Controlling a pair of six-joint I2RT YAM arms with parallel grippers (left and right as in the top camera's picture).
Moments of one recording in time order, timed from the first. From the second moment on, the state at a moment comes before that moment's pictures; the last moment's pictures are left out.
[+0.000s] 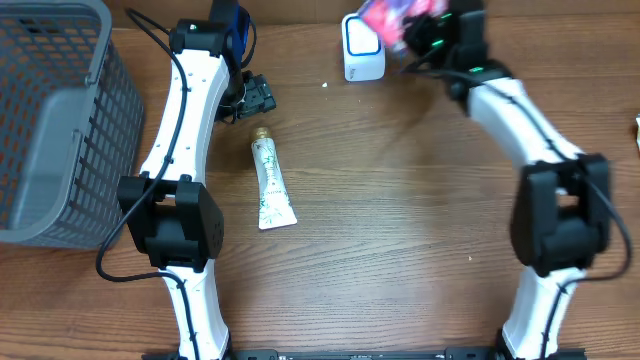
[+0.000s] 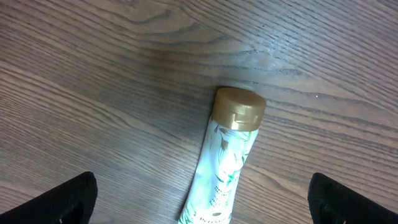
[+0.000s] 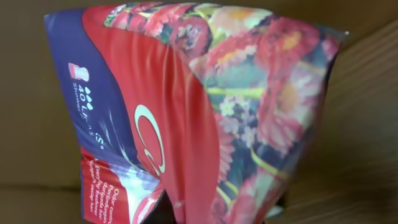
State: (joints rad) left arm -0.12 2.18 2.14 -1.42 -0.12 -0.55; right arm 0.16 2.10 1.69 -0.03 -0.21 0.85
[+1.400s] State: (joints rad) left arm -0.12 2.18 2.14 -1.42 -0.12 -0.55; right arm -0.84 1.97 1.70 -0.76 0.05 0.76
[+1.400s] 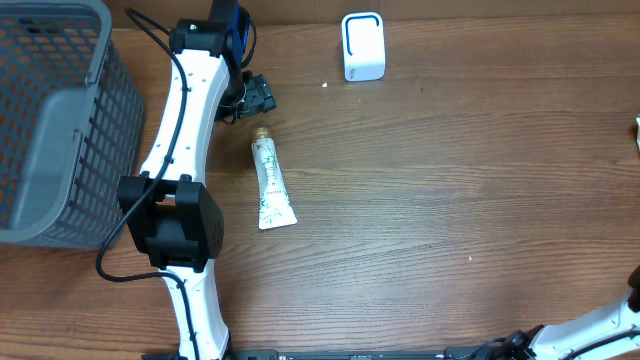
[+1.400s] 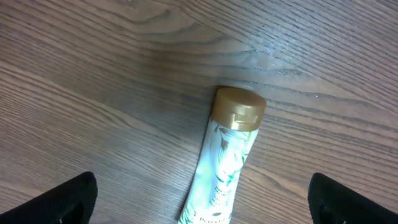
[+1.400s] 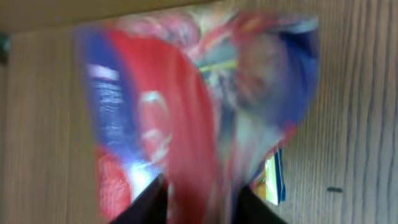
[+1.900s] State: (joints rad) left arm -0.12 2.18 2.14 -1.42 -0.12 -0.55; right arm -0.84 1.97 1.70 -0.79 0.06 0.75
